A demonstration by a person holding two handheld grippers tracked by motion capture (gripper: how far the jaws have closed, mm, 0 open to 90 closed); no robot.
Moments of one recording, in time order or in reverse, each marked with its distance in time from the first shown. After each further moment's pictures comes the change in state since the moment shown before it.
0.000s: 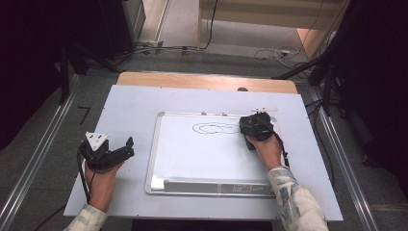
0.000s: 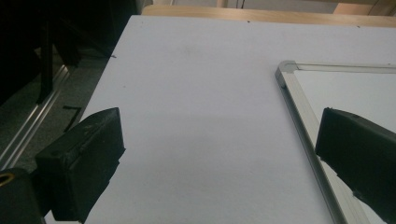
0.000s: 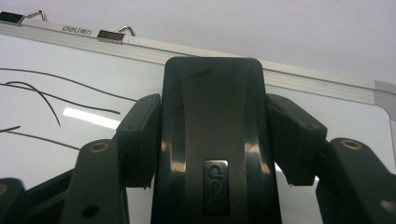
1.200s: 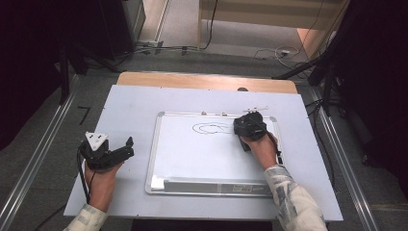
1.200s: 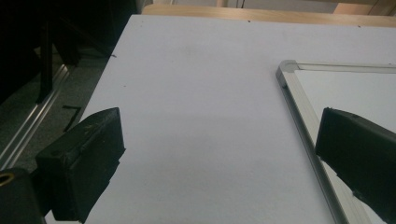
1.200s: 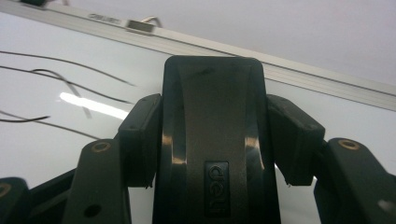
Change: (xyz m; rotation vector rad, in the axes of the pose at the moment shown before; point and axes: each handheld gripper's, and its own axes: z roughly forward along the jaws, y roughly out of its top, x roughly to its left) left arm 0.001 0.000 0.000 -0.003 0.001 -0.002; right arm 0.019 0.005 0.000 0.043 -0.005 -0.052
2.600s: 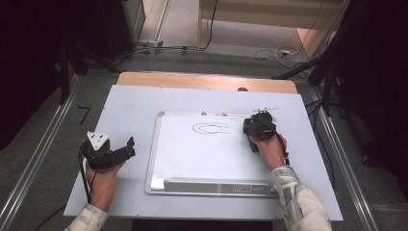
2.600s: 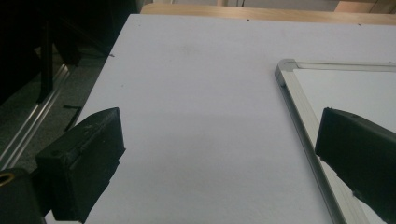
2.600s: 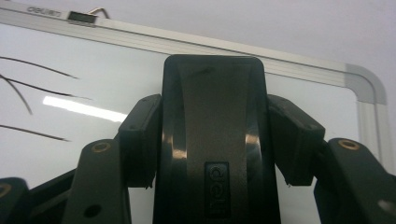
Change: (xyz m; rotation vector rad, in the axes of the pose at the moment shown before) left arm -0.004 0.000 0.002 0.006 0.001 0.005; right arm -0.020 -0.004 -0.004 0.025 -0.058 0.052
